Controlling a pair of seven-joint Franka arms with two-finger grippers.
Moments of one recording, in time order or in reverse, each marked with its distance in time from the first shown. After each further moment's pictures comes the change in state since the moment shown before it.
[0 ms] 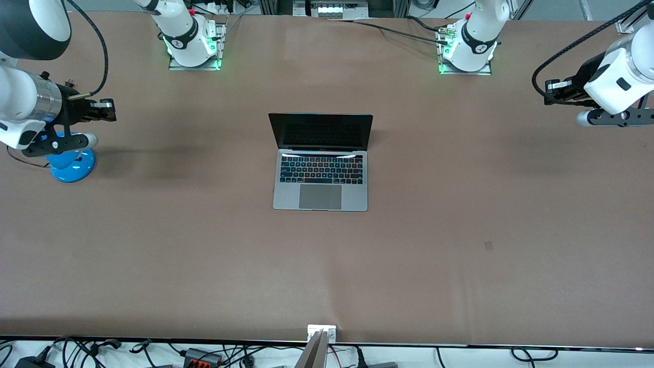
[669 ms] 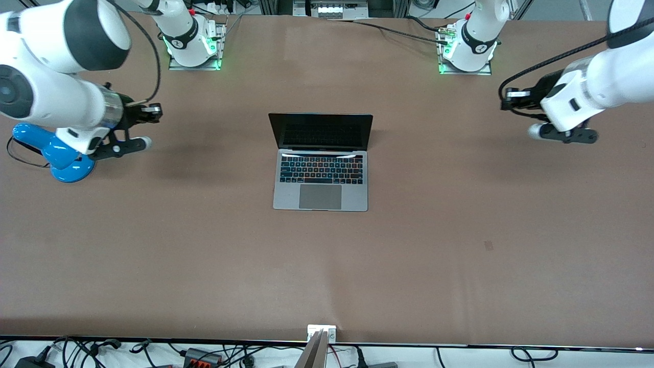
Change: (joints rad) left arm -0.043 0.069 -0.042 -0.042 -0.191 0.051 -0.013; right arm 0.134 -0.021 0.005 -0.173 0.057 0.131 0.130
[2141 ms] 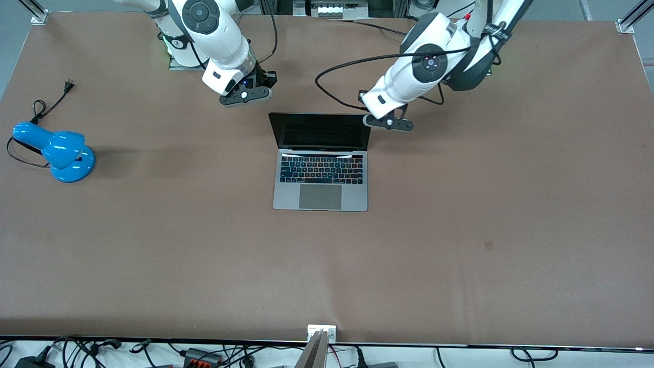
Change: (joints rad) left arm -0.087 0.102 -0.518 -0.433 -0.029 0.694 -0.385; right arm 0.507 -0.211 0.009 -0.529 0.133 0.642 0.438
